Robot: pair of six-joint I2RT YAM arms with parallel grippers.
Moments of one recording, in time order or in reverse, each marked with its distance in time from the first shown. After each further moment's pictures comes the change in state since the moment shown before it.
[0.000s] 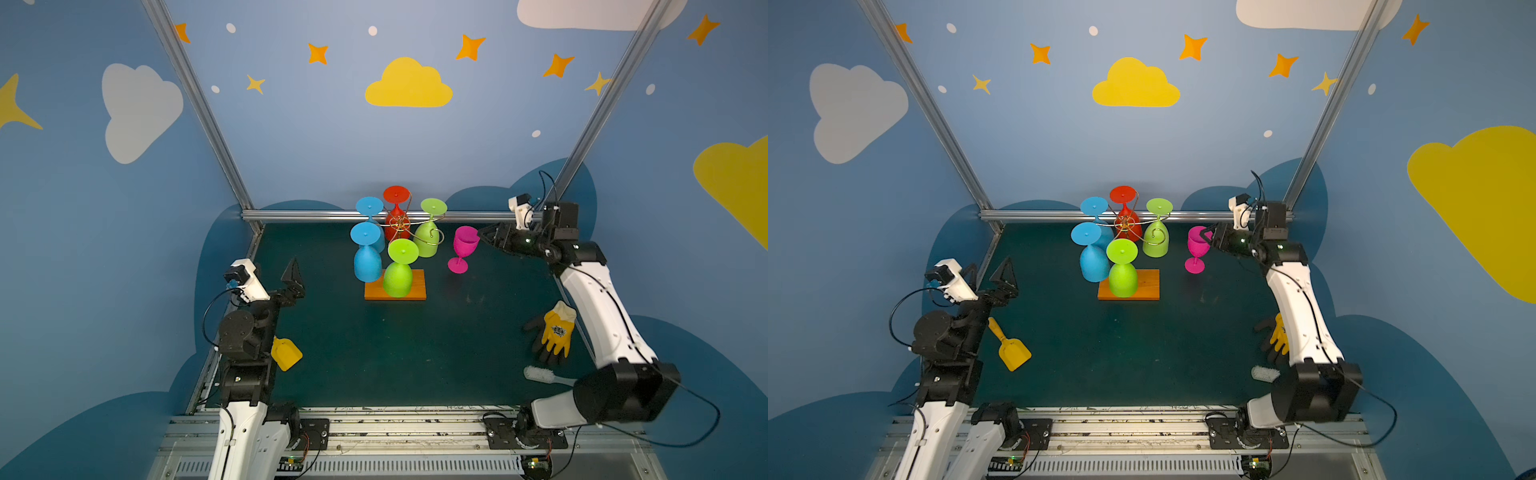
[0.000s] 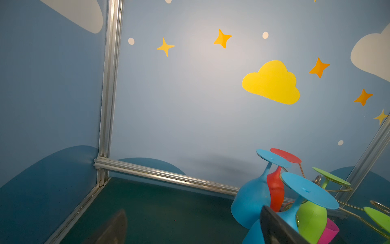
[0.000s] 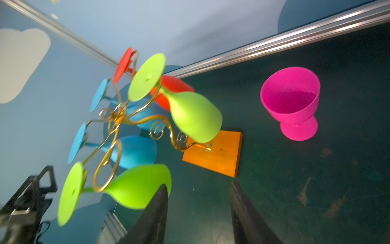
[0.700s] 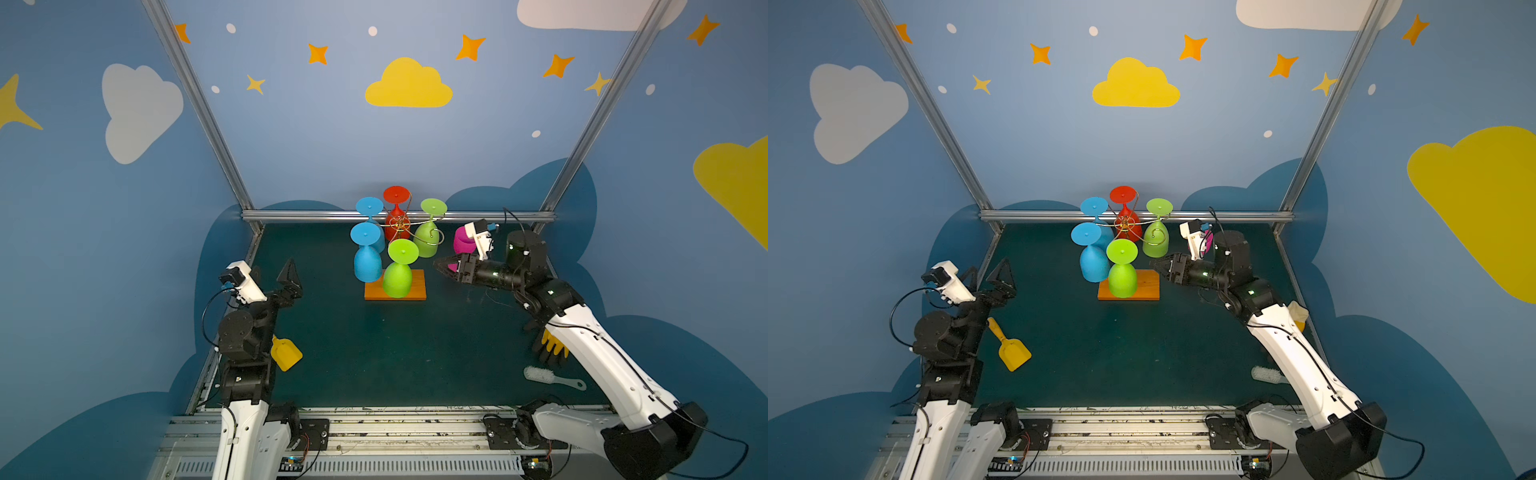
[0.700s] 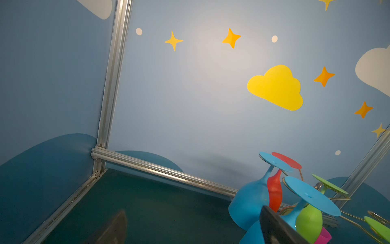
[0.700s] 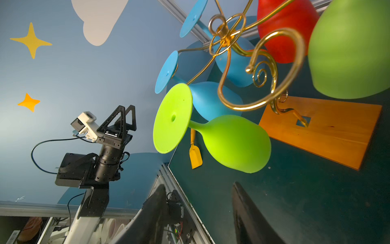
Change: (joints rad) left arm 0.047 0.002 -0.019 0.011 0.034 -0.087; right arm 0.410 -0.137 -0.236 0.288 0.014 0.267
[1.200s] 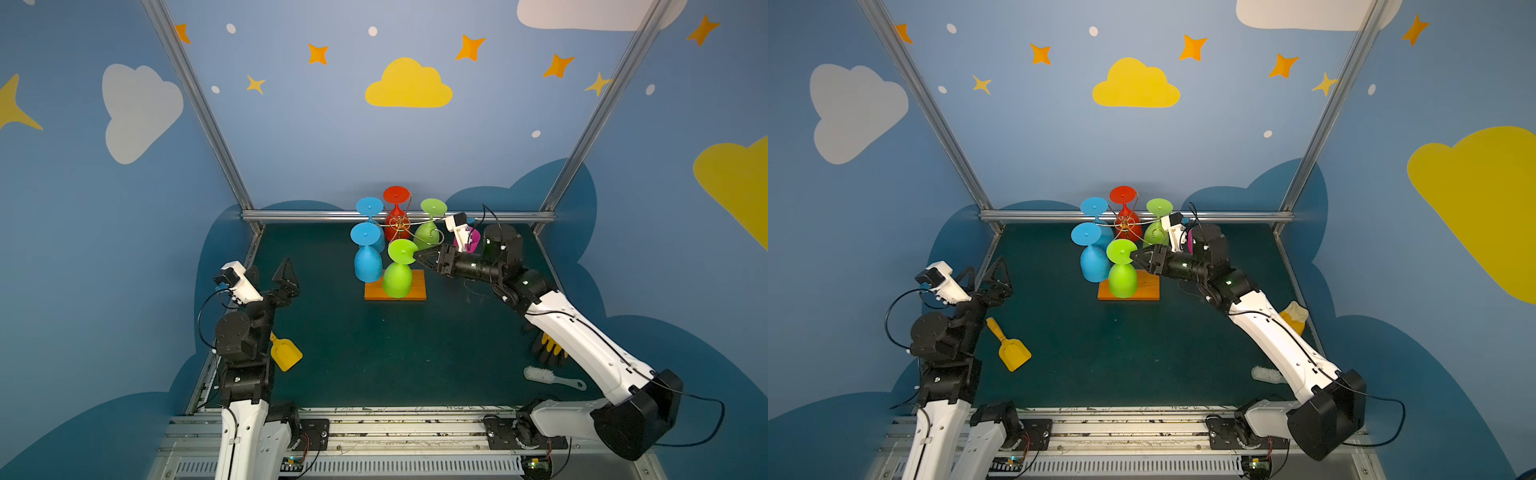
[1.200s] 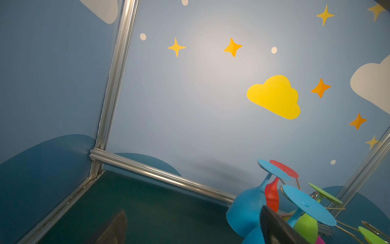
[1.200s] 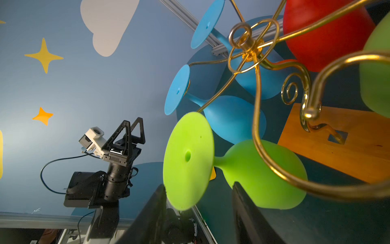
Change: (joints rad) left arm 0.039 0.000 0.000 0.024 0.030 -0.041; right arm 0.080 0.135 0.079 0.130 0.058 0.115
